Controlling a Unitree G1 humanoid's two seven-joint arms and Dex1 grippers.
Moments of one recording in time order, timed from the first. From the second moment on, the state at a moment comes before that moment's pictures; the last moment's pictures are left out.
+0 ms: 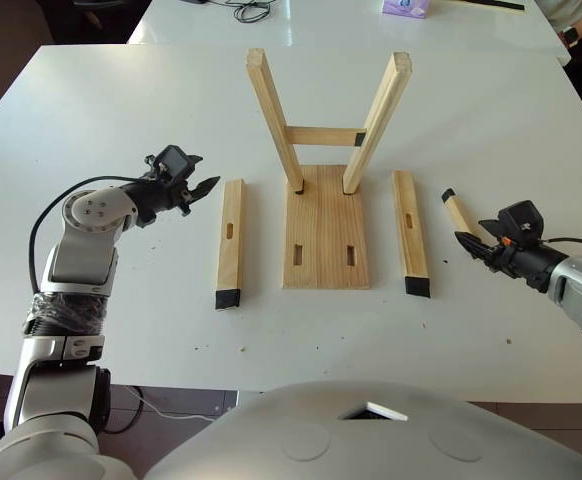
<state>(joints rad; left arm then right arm) -0.22 0.69 0.01 0.10 -0.07 0.18 -0.76 0.21 -0.67 -0.21 -0.43 0.31 0.84 0.54</state>
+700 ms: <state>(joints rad) -0.23 0.69 0.00 0.12 -0.07 0.18 -0.77 0.26 -0.65 -0.20 -0.34 0.29 0.78 0.53</state>
